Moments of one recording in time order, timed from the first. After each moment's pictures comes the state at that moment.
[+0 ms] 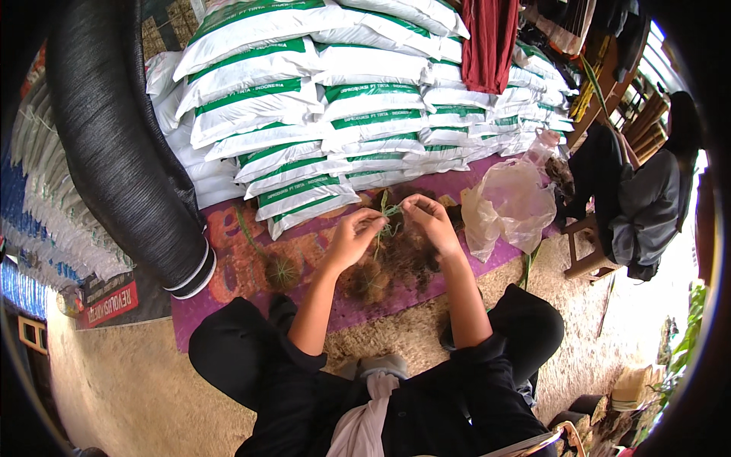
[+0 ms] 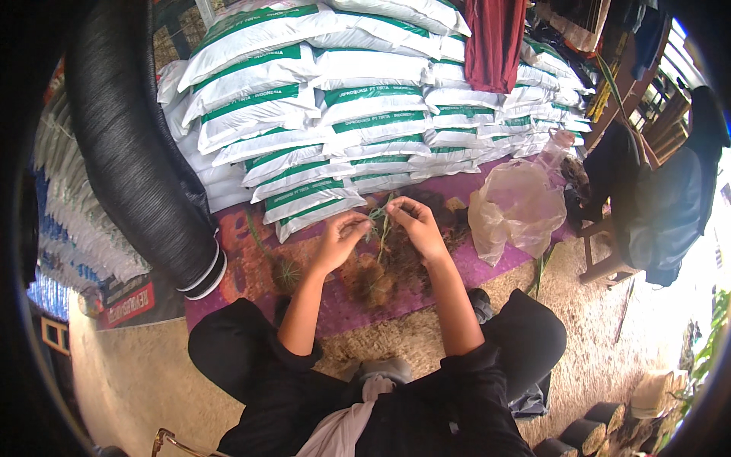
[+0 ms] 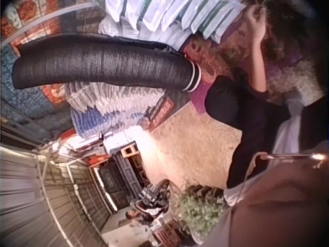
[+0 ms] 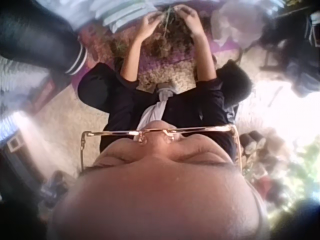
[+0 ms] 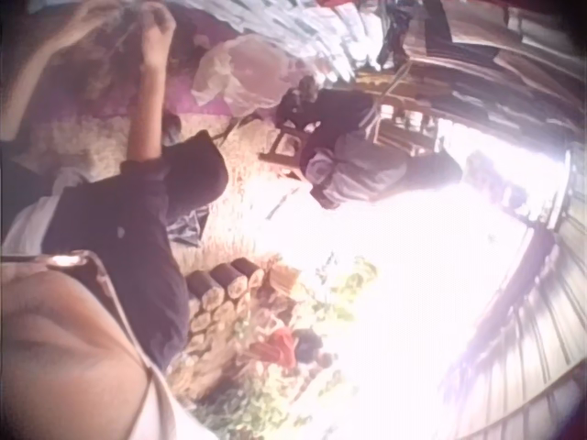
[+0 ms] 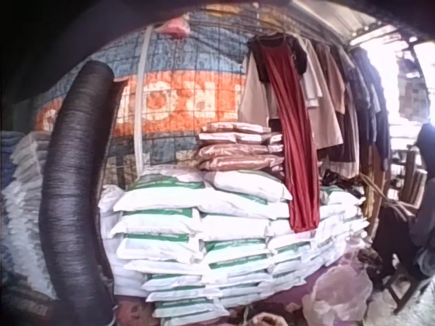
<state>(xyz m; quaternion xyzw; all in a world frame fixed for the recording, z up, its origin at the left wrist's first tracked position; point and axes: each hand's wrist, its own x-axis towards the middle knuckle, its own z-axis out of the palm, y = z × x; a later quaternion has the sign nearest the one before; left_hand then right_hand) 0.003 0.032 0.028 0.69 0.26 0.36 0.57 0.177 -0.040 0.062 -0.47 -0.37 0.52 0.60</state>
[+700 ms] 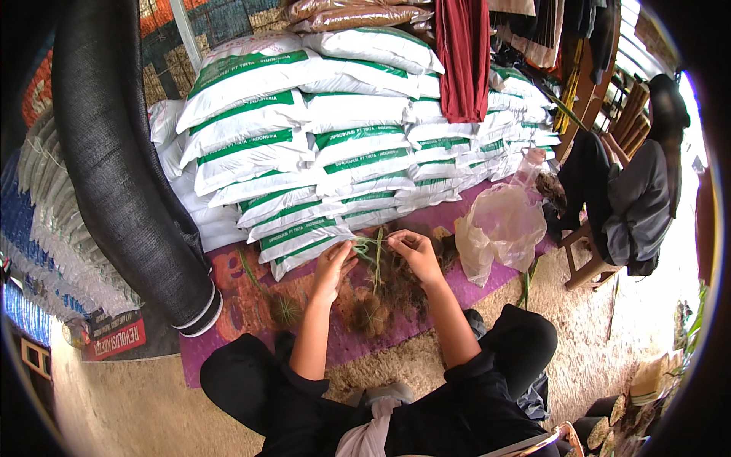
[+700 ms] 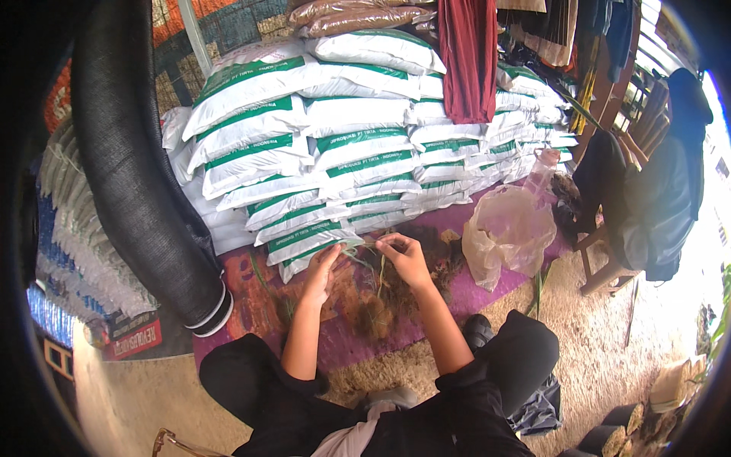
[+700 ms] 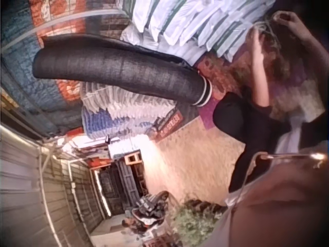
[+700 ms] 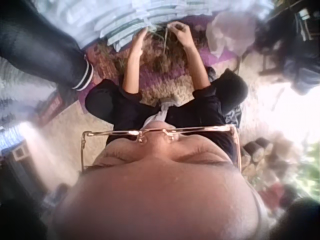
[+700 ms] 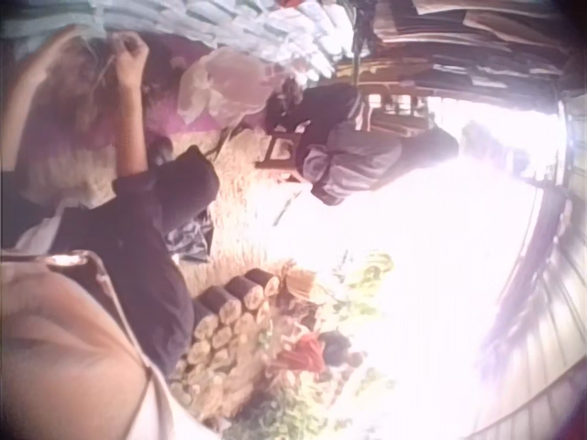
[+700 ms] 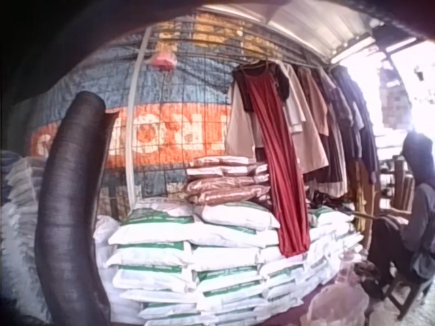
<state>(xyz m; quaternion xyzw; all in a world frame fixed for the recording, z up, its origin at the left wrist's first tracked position) -0.007 0.044 0.030 0.41 0.32 0.41 0.75 0.172 -0.031 0.050 -0.48 -0.42 0.41 0.65</state>
